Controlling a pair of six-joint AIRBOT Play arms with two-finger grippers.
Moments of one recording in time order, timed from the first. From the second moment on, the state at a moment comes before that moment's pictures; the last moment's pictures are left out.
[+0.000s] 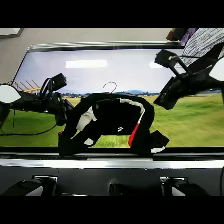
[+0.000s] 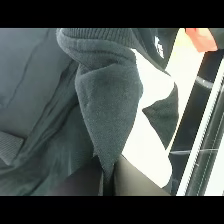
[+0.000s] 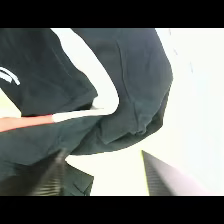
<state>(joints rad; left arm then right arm) -0.18 -1.11 1.16 0.91 -1.28 -0.49 0.09 -1.18 1.48 -1.24 1.46 0.71</state>
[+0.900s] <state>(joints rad) -0.17 -1.06 1.16 0.90 -1.29 -0.49 0.14 -1.48 1.37 -0.88 1.35 0.40</state>
